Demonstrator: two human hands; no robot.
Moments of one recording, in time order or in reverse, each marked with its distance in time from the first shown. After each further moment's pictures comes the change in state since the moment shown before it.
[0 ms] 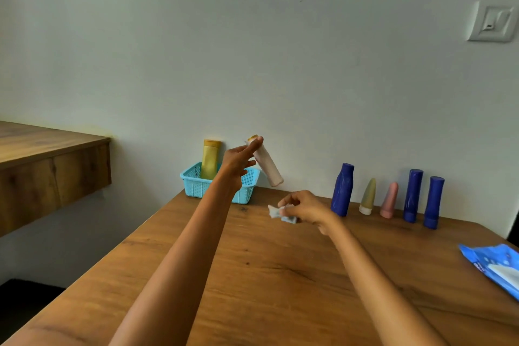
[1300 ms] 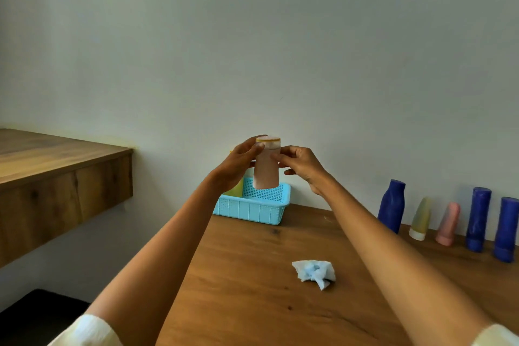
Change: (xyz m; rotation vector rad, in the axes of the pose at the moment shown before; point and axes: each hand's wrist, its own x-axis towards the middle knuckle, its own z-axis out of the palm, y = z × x) left_hand 0.067 0.013 -0.077 0.214 -0.358 0.300; right_hand 0.122 -0.092 0.017 0.235 0.132 -0.391
